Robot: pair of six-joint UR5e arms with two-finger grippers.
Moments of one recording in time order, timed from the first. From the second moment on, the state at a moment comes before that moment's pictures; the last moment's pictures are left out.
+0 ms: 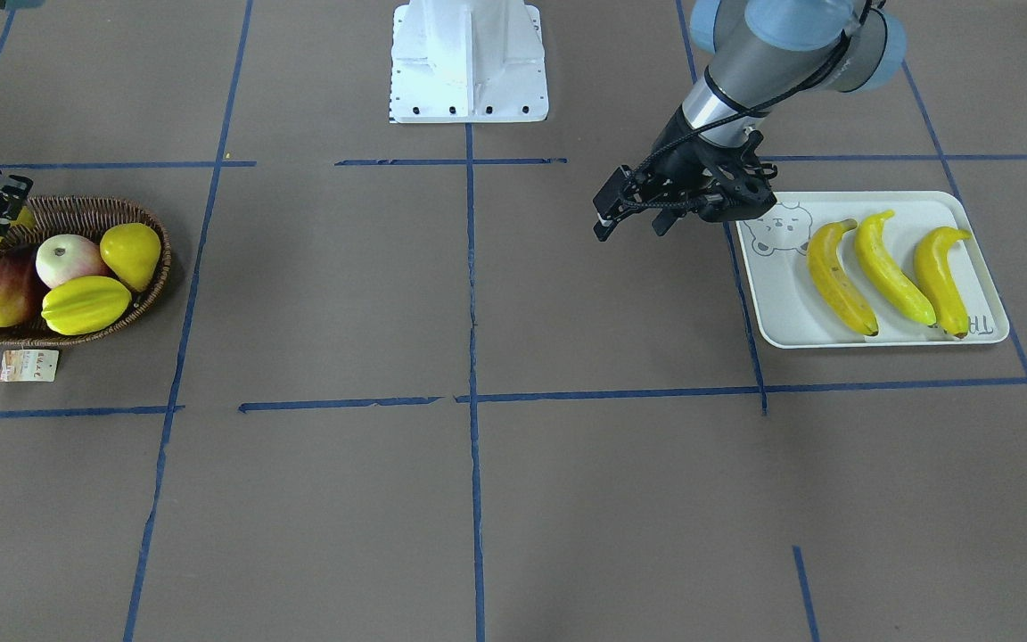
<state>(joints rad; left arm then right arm) -0.69 -1.94 -1.91 -1.95 -2.02 -1.55 0.90 -1.81 2.19 -1.53 1.83 0.87</state>
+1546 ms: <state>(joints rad) -0.67 -2.01 -1.88 -2.37 -2.02 -1.93 0.45 -1.09 2.19 -1.36 1.89 1.35</state>
